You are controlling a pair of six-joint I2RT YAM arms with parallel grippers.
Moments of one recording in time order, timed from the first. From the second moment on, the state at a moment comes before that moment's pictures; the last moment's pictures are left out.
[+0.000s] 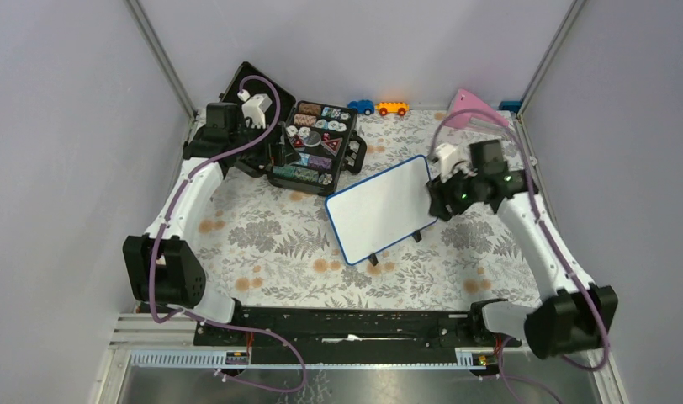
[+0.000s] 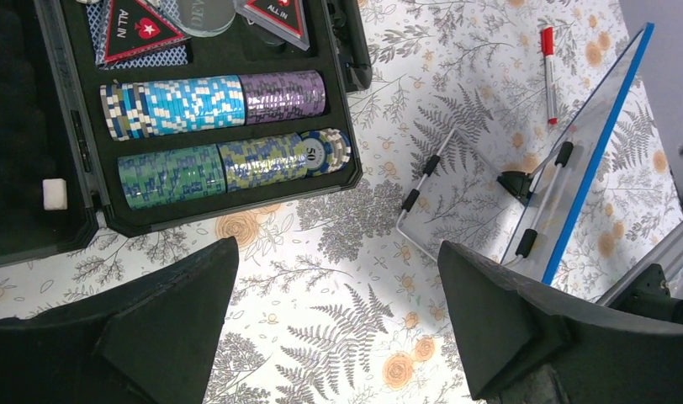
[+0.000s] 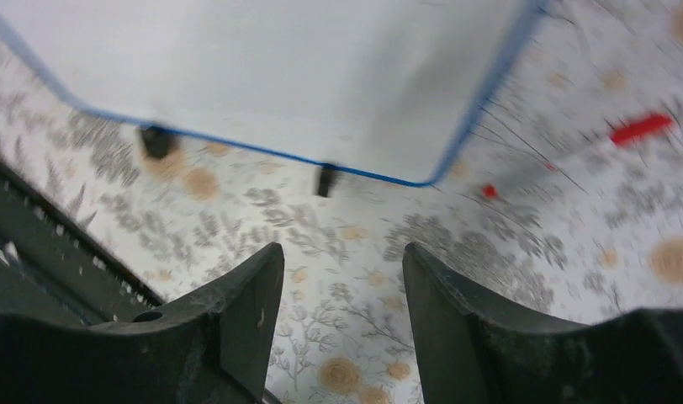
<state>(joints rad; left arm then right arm) -0.08 1.50 1.35 -0.53 0.56 -0.10 0.28 1.19 1.09 -0.89 -0.39 -0.43</state>
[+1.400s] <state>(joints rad) -0.08 1.41 1.35 -0.50 0.50 -0.12 -0.05 1.85 1.18 -0.49 -0.06 0.09</state>
